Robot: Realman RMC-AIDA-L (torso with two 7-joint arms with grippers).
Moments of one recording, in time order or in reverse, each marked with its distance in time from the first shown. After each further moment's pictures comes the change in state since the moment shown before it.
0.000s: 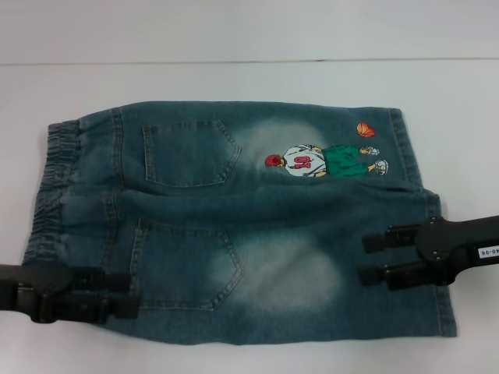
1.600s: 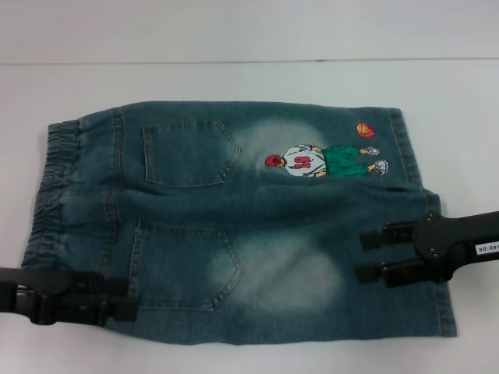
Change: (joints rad) left arm -0.002 0.000 0.000 0.004 0.016 0.000 -0.027; right arm 0.011 0.000 -0.002 0.000 0.000 0.000 0.000
